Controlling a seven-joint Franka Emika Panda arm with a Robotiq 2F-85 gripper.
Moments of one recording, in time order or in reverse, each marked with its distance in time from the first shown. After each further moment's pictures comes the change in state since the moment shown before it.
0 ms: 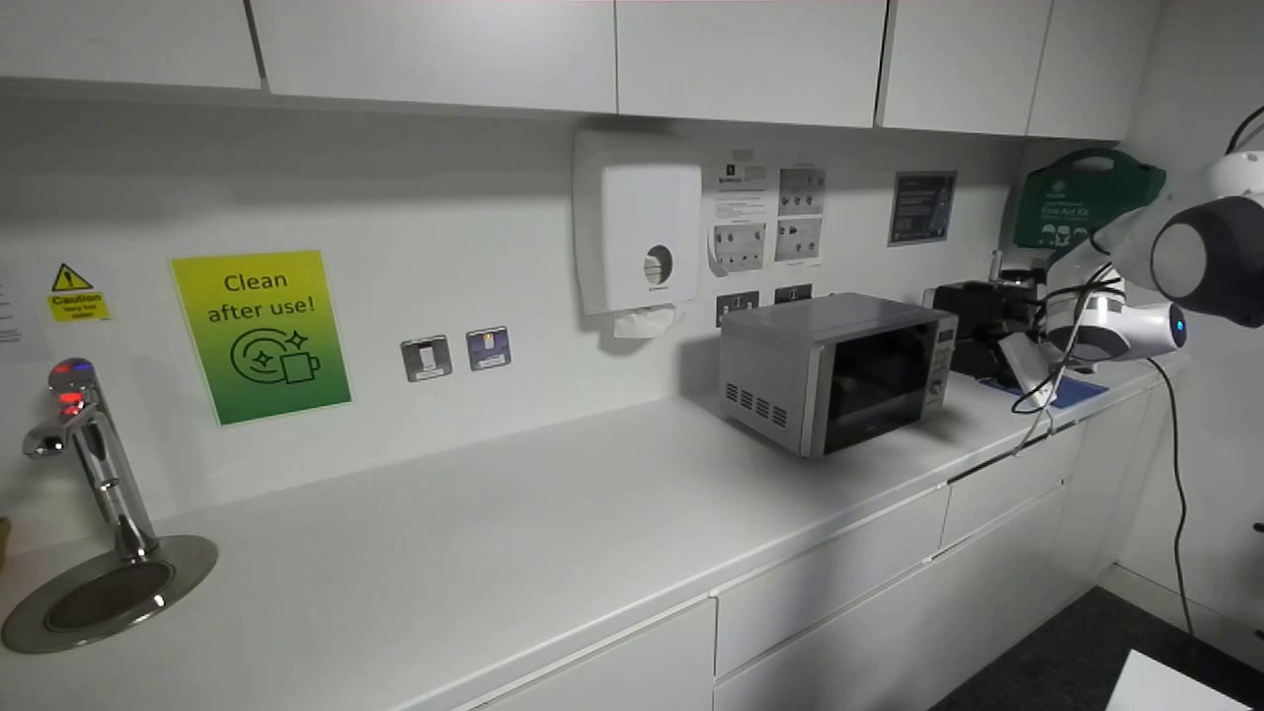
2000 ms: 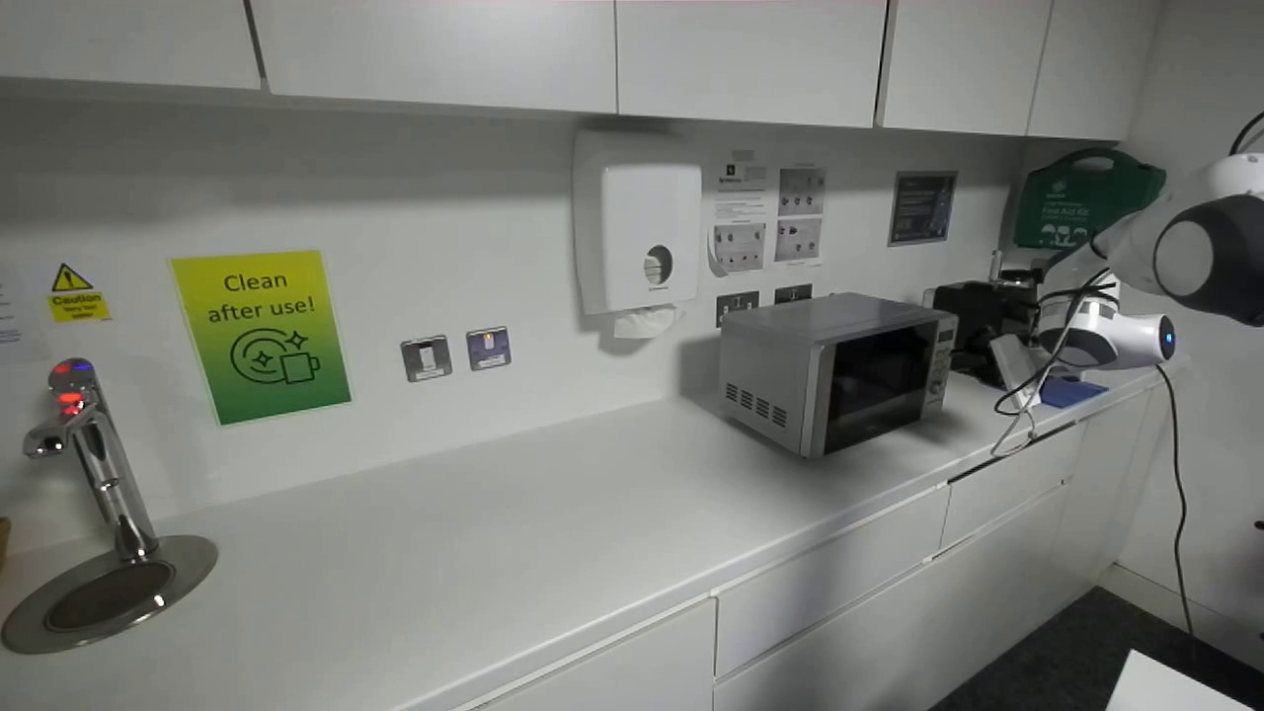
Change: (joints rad) arm -0.049 -0.004 0.079 -0.012 0.096 0.001 0.000
